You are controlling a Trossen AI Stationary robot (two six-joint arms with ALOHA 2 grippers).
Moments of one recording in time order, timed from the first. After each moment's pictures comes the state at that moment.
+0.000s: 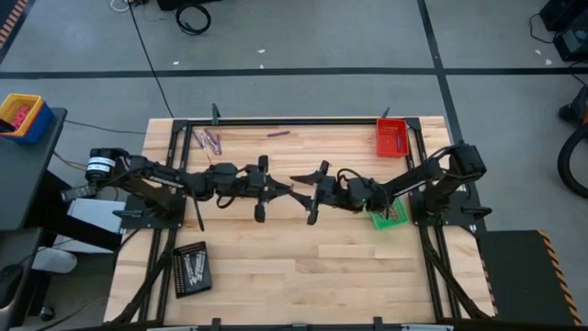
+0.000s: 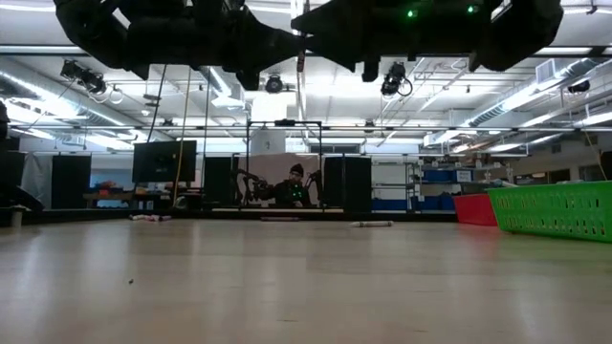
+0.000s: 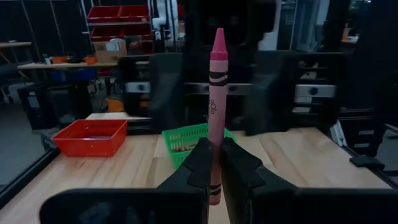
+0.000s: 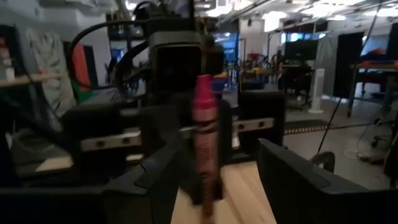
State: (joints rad) left arm 0.02 1.40 0.57 0.86 0.05 0.03; right arm 0.14 1.67 0.74 1.09 0.38 -0.04
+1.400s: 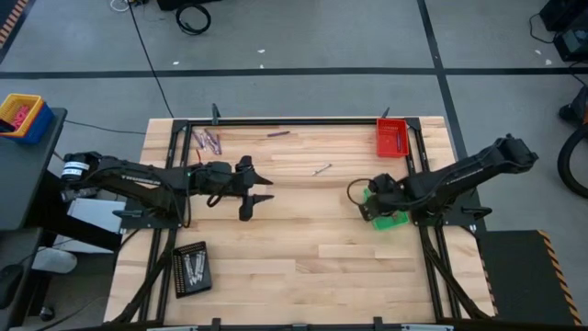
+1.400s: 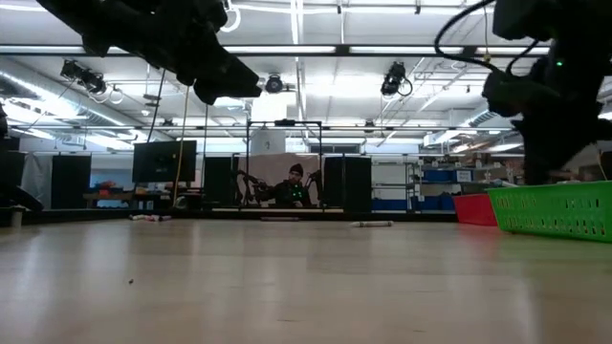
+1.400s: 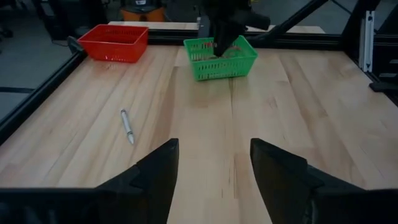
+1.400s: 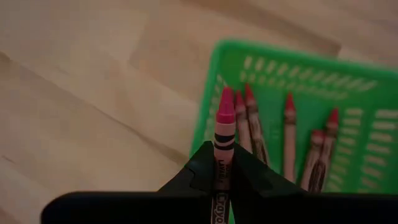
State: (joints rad) left arm 0.02 1.12 0.57 0.21 -0.05 -0.02; right arm 0.25 1.11 0.63 -0.87 0.29 1.35
